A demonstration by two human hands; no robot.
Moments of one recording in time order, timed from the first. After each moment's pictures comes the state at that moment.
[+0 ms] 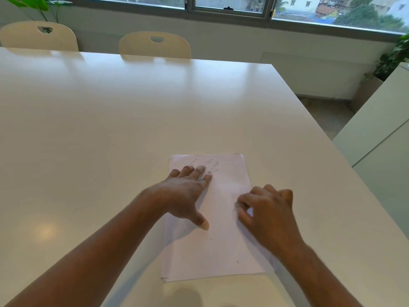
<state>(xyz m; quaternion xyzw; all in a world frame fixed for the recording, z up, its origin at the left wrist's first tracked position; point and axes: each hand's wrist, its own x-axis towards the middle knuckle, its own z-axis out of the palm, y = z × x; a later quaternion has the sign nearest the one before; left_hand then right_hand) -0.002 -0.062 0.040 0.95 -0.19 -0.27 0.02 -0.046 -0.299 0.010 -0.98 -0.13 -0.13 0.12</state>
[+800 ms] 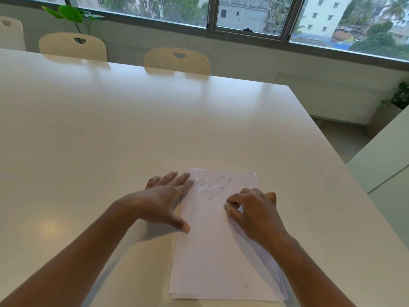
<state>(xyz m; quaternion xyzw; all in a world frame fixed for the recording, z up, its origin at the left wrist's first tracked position) -0.003 0.026 0.018 0.96 -0.13 -0.23 0.13 0.003 -0.258 0.017 -0.97 -0.19 -0.02 0.16</state>
